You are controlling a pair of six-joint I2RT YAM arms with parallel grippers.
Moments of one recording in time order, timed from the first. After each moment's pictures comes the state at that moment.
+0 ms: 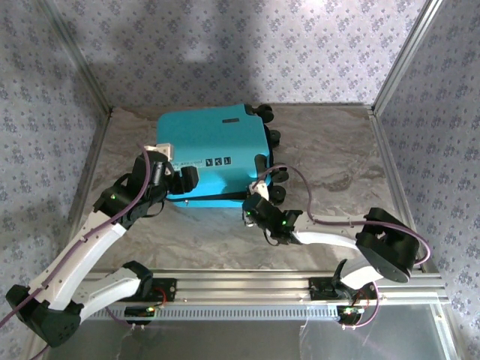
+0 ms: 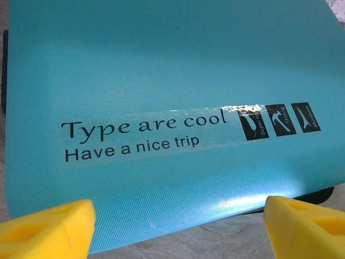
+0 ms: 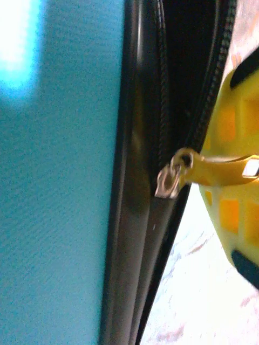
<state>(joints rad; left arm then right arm) -0.58 0.95 1.03 -0.74 -0.17 -0.53 1.02 1.46 0.69 0.03 0.39 0.61</state>
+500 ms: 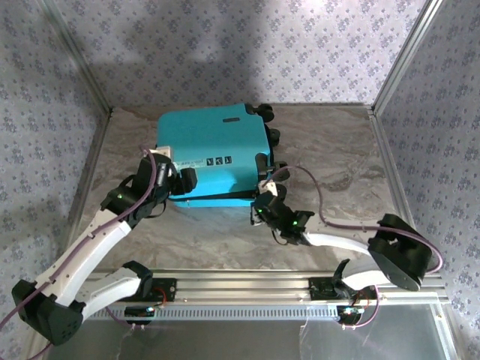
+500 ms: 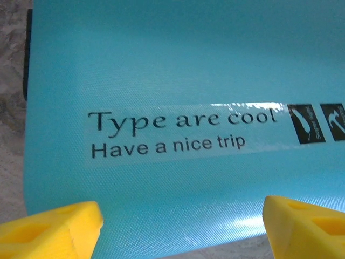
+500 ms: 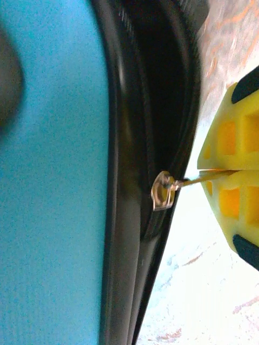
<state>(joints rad) -0.53 0.98 0.95 -0.66 -0.20 -0.54 0.92 1.33 0.58 0.07 0.31 0.58</state>
